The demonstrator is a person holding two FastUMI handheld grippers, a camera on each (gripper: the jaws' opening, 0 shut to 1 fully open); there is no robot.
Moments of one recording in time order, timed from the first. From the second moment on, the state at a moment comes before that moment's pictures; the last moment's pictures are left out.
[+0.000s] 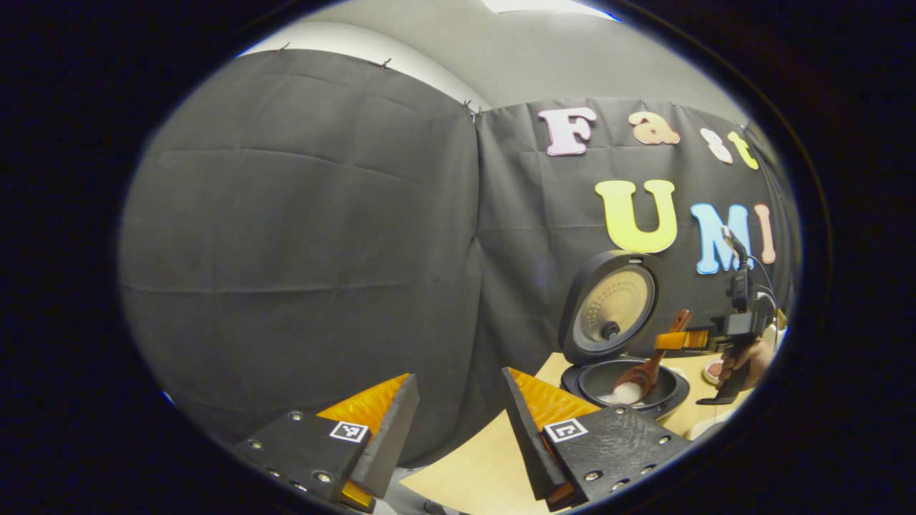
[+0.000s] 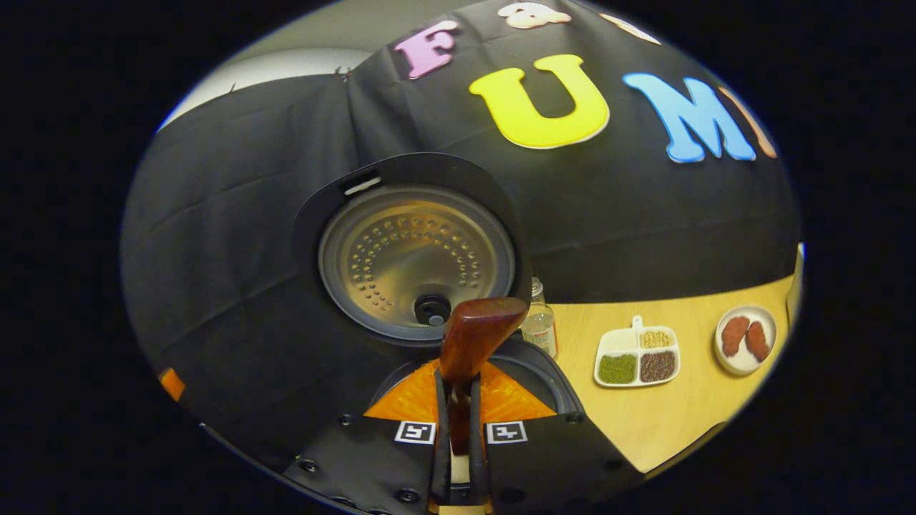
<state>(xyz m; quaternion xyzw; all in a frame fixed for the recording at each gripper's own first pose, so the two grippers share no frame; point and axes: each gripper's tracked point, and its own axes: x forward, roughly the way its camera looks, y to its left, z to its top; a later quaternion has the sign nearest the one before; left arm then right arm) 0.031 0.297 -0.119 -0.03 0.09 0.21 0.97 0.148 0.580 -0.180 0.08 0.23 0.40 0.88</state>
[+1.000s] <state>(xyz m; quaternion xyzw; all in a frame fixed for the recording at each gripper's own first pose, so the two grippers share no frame) 0.039 0.294 -0.113 -0.04 0.07 0.19 0.98 0.131 0.590 -0.149 -0.21 0.04 0.44 0.87</state>
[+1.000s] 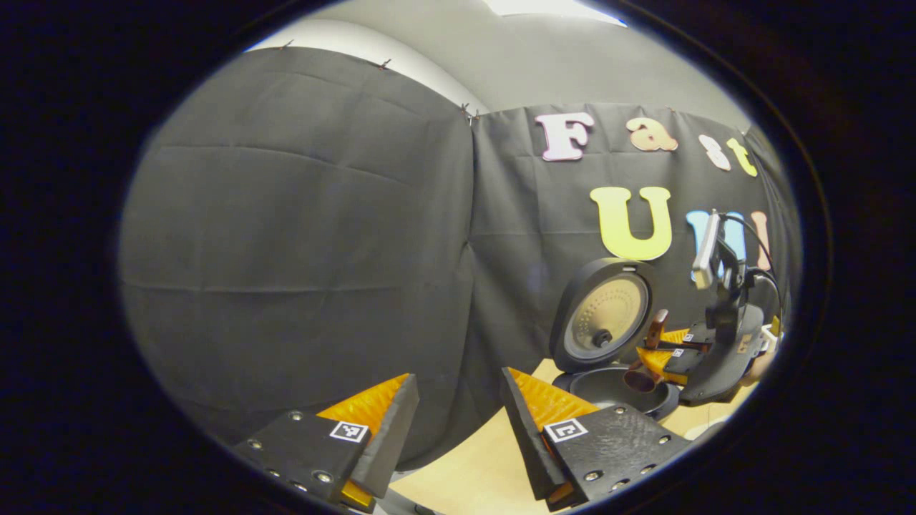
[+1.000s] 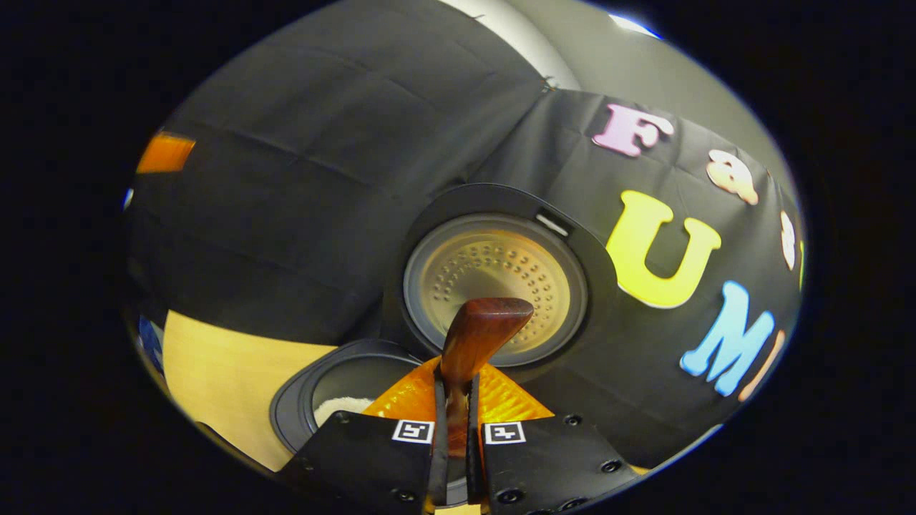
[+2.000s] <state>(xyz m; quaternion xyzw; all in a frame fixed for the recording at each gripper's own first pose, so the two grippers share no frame) 0.114 0.163 -0.058 -0.03 0.03 0.06 1.00 0.186 0.329 -0.096 0.07 0.14 0.24 0.96</state>
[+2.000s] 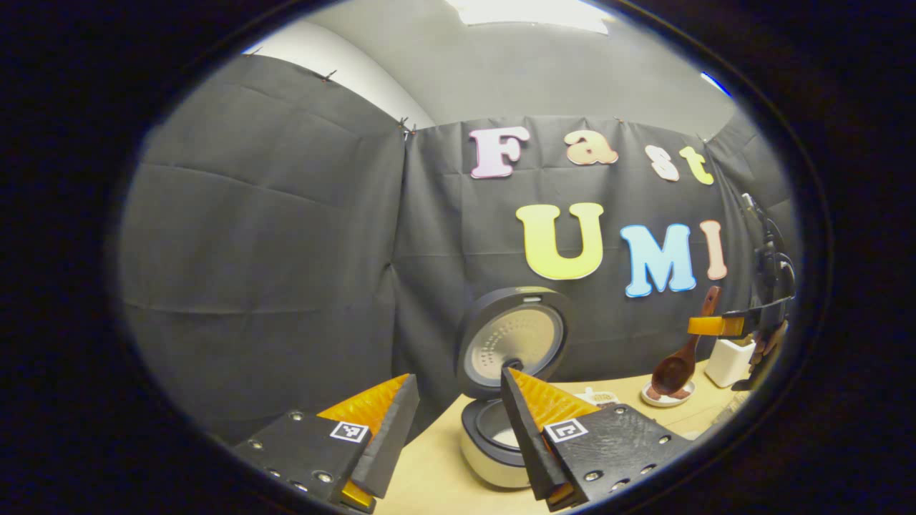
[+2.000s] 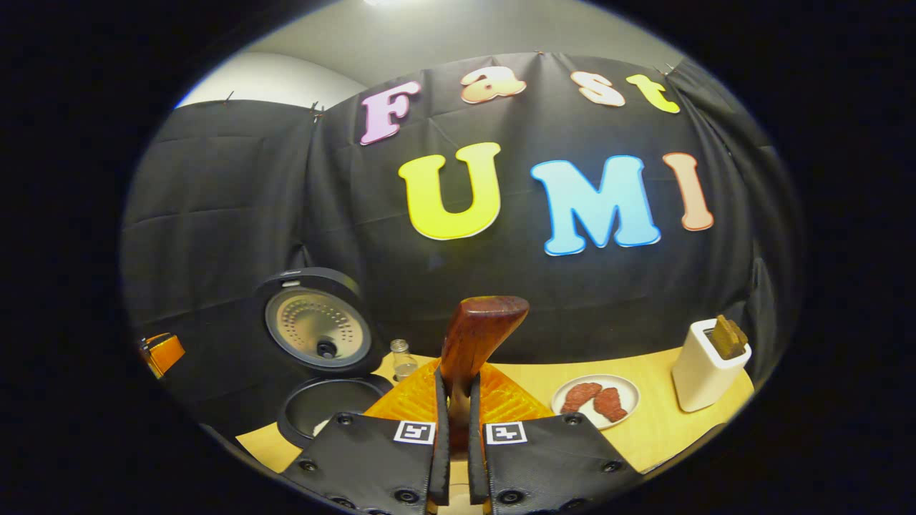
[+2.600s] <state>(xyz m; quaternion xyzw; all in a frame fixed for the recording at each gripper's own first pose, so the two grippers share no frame) 0.137 0.081 -0.035 -0.03 0.02 0.00 1.00 0.180 0.138 -0.126 0.07 0.17 0.08 0.98</state>
